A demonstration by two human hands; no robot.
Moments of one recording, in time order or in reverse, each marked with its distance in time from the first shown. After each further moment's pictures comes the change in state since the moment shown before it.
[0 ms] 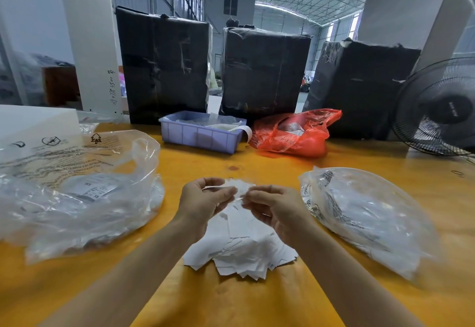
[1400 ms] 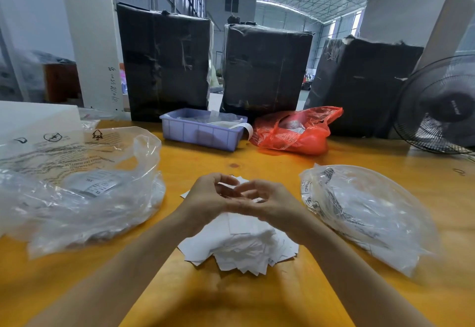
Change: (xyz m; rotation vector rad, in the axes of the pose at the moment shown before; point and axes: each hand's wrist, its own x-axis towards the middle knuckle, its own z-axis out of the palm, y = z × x) left_hand -0.003 0.006 -0.005 0.439 -0.240 0.094; right_hand -0.004 -0.004 -0.004 -0.562 -0.250 -0.154
